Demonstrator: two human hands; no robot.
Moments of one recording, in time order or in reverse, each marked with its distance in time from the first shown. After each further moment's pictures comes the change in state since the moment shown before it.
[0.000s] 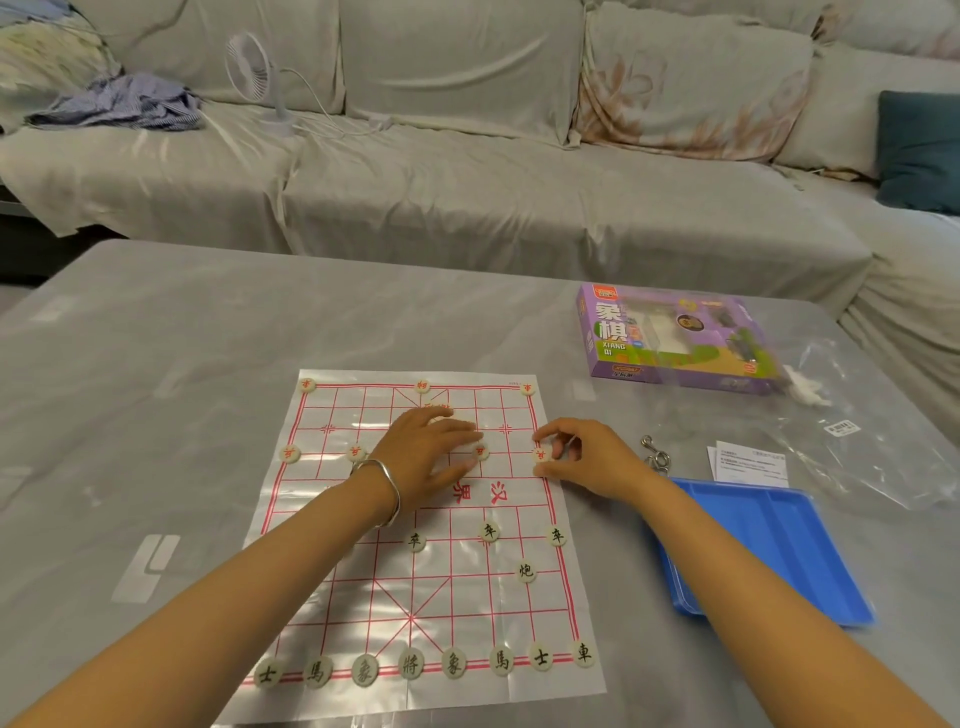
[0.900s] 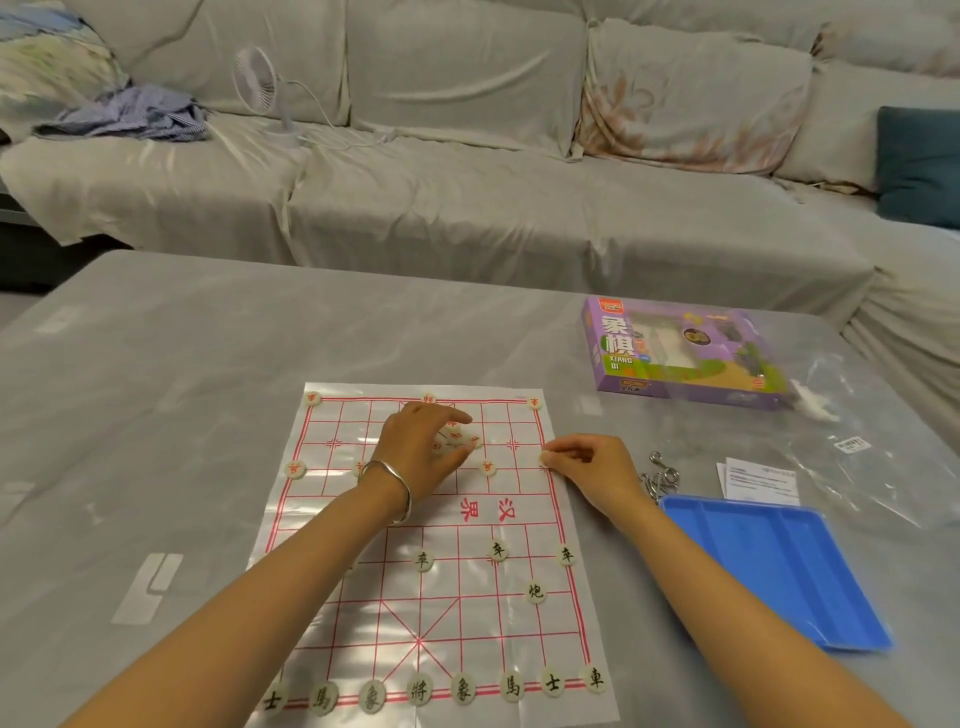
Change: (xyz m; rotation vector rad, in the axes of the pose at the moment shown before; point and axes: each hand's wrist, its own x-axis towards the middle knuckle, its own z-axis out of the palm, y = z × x) left_hand 0.012 -0.003 -0.004 -0.302 0.283 -0.247; right_hand 0.002 -0.005 0.019 0.444 0.276 0.094
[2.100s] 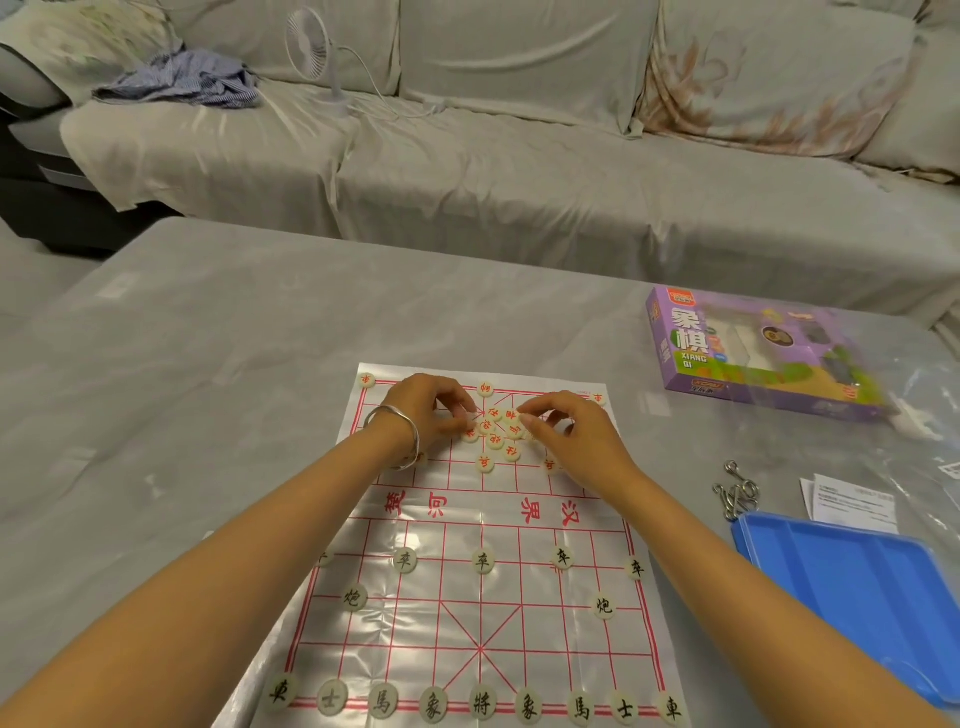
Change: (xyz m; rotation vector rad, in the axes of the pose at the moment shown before) left_hand 0.030 -0.061 -0.028 -0.212 -0.101 -0.167; right_hand 0.025 -0.045 0.071 -0.196 -0.125 -0.270
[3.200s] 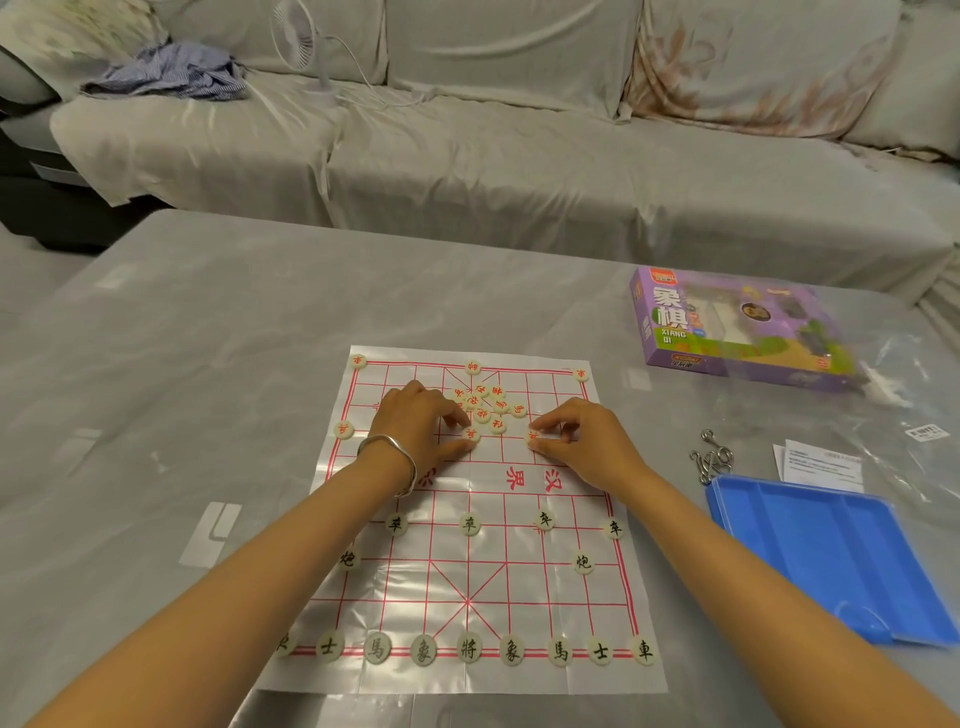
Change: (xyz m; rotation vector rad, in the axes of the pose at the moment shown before) left_hand -0.044 0.008 0.017 0.496 0.013 0.130; right_hand -0.030 0.023 -0.017 -0.191 -0.073 0.081
